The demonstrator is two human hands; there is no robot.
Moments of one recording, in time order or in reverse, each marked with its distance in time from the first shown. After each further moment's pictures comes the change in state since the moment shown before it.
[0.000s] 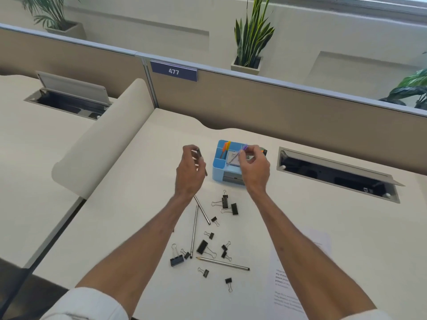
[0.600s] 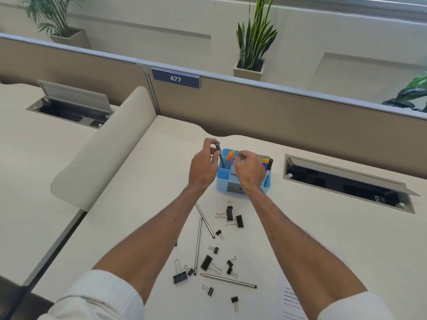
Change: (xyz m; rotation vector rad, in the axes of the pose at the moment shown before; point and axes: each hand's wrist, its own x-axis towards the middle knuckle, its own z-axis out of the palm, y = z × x) left_hand 0.062 0.016 0.034 0.050 -0.107 0.094; right_hand 0.040 -0.007 0.045 -0.321 -0.069 0.033
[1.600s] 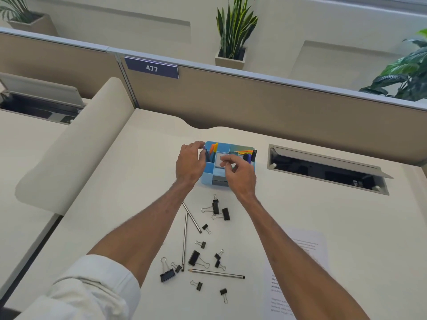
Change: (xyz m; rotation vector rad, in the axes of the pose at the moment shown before) left_hand 0.006 -0.019 0.028 0.221 -0.088 -0.065; right_hand -0.033 0.047 -0.011 0.259 -0.061 -0.119
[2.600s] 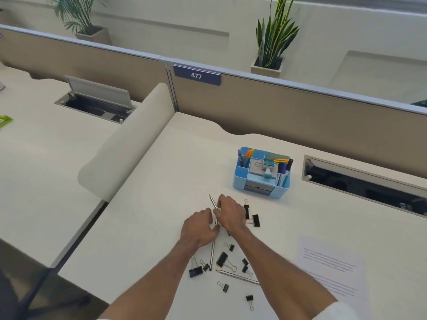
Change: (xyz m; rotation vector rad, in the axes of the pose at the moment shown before) left_hand -0.166 -0.087 -0.023 0.316 -0.448 -0.212; right_hand -0.091 -0.017 0.099 -0.567 -0.621 -0.007
